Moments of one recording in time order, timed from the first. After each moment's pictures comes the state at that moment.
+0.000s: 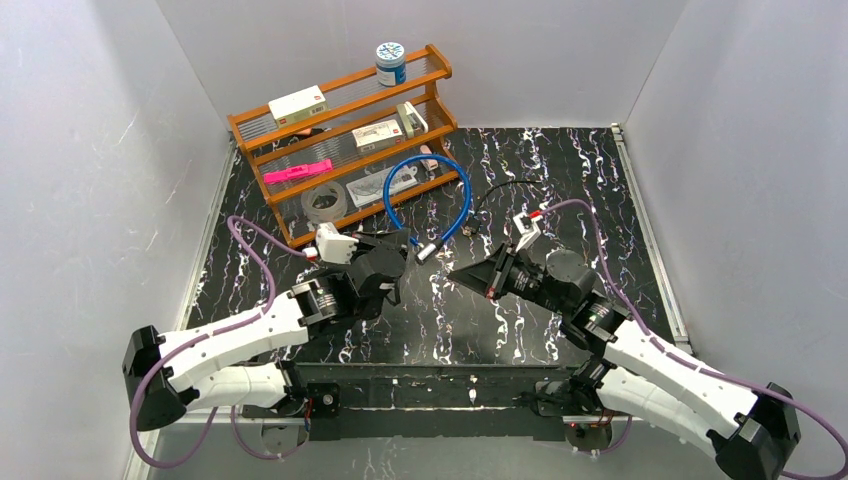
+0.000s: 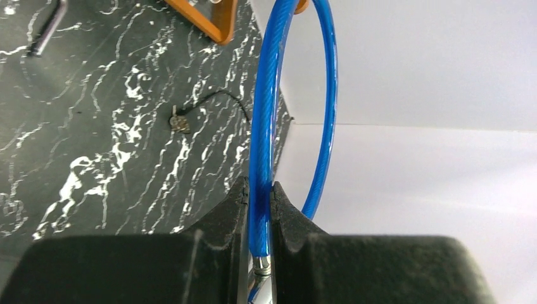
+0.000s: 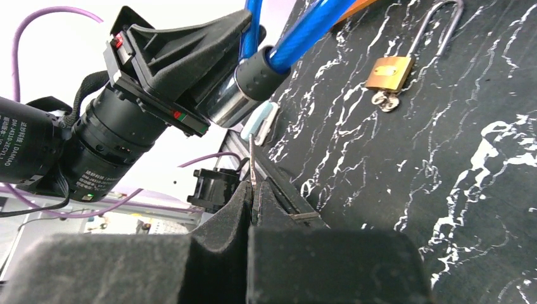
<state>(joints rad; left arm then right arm) -1.10 1.07 0.88 -0.34 -0.92 -1.71 0.82 0.75 0.51 0.15 -0.23 0.95</state>
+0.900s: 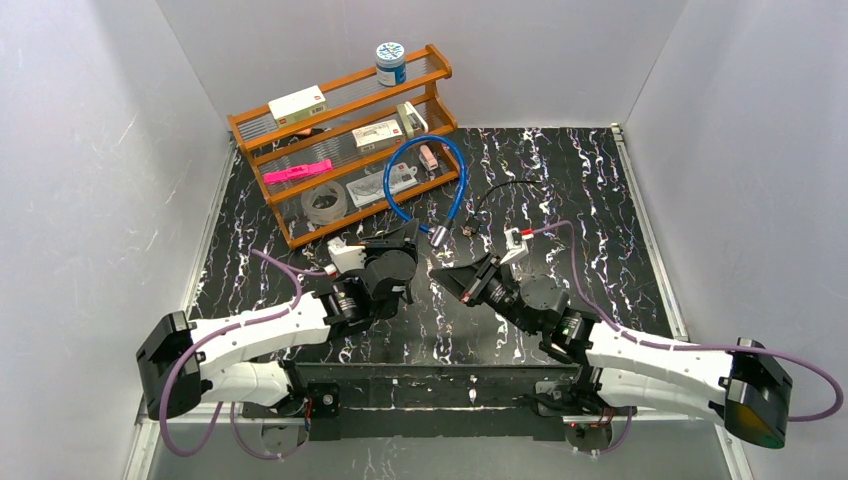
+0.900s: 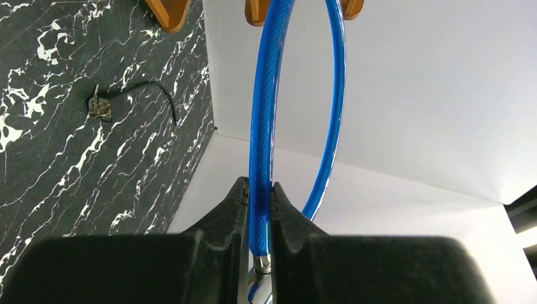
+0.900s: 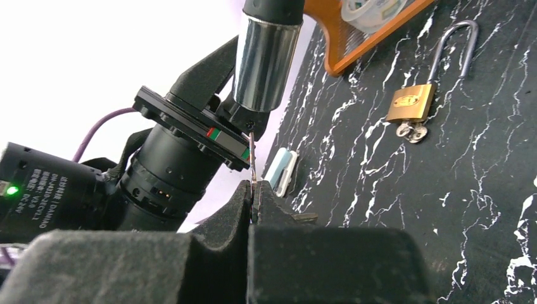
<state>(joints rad) -1.10 1.18 0.78 0.00 -0.99 -1.98 1.09 0.89 0.43 0.46 0.20 1.10</state>
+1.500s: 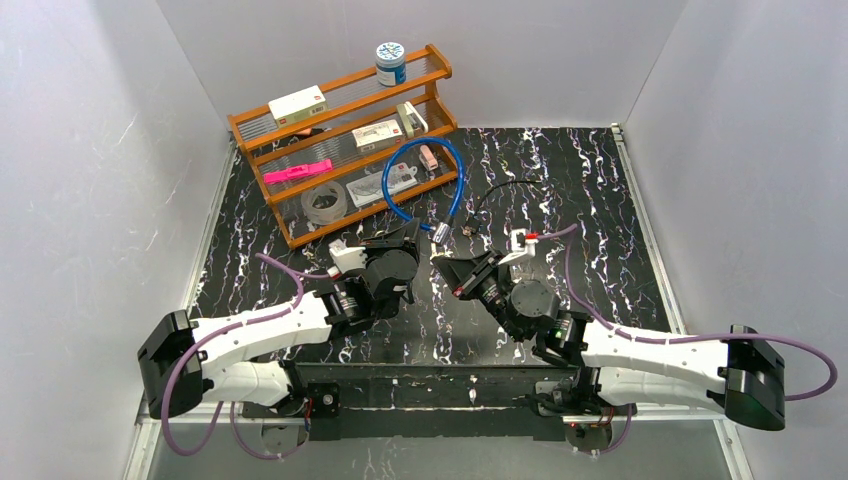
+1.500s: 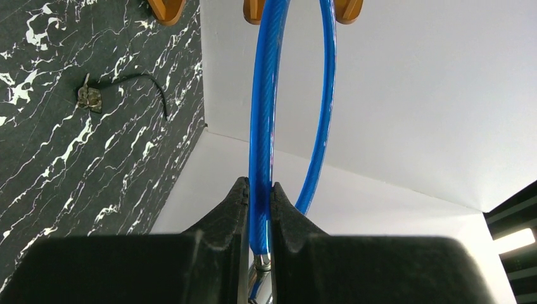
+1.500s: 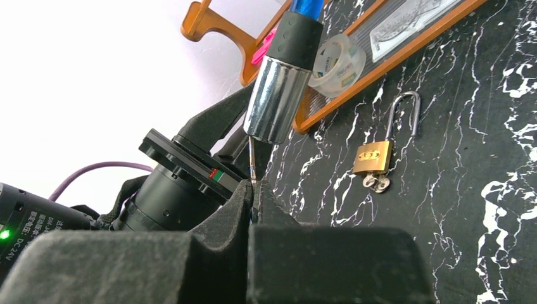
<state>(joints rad) -1.10 1.19 0.78 0.00 -0.99 -2.06 1.23 0.95 0.50 0.48 0.57 0.96</state>
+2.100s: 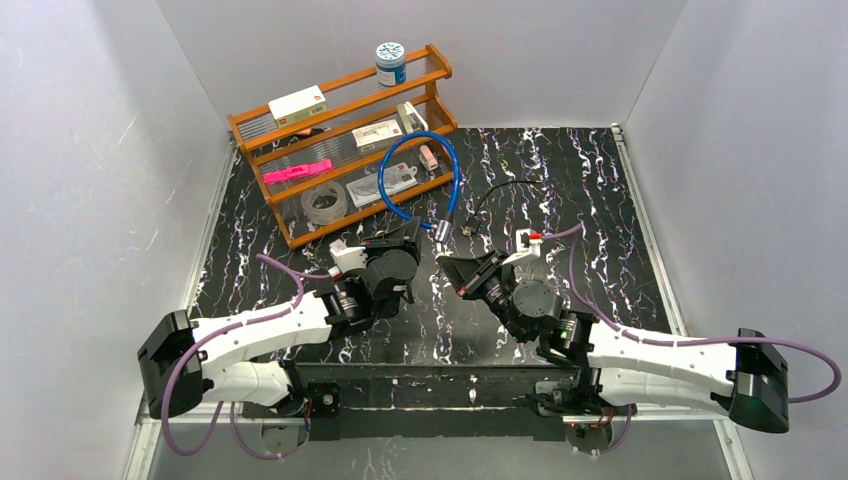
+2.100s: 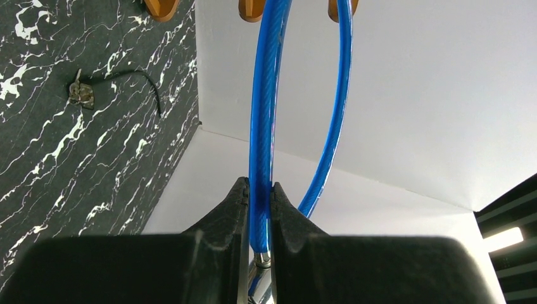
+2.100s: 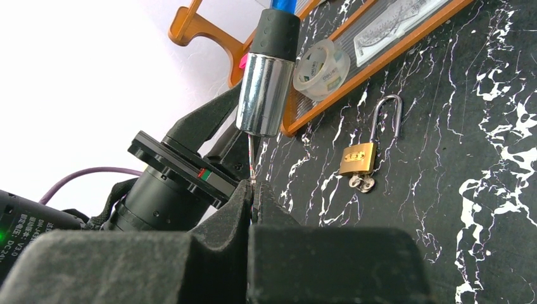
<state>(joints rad) -1.10 1.19 0.78 0.02 -0.99 -2.07 1.24 0.92 0.51 0.41 0.62 0.95</state>
